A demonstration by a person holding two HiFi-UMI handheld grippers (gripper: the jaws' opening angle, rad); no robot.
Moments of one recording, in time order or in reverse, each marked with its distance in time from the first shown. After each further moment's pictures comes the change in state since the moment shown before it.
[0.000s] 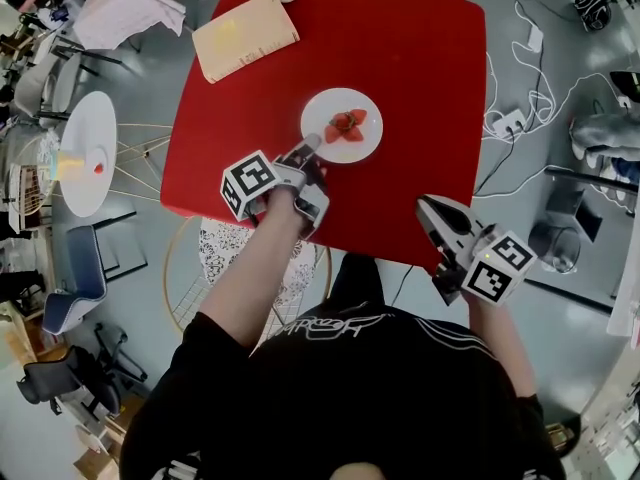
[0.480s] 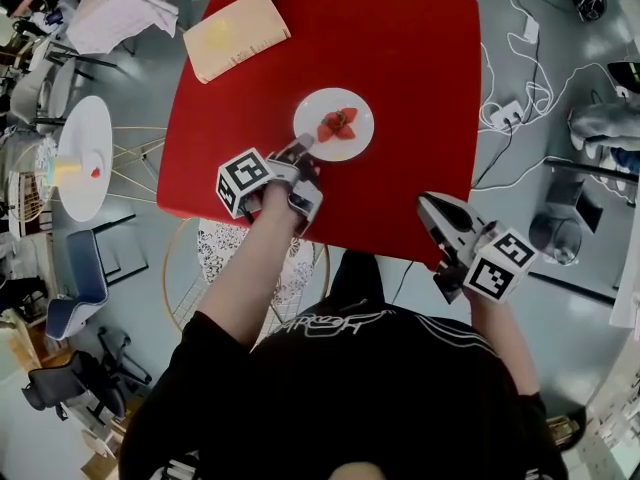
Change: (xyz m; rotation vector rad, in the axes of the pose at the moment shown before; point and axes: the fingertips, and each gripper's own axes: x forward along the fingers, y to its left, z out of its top) left arm 0.003 0.022 -0.001 -0.047 0.013 0.062; right arm -0.007 -0.006 -0.005 0.021 -0.004 -0.017
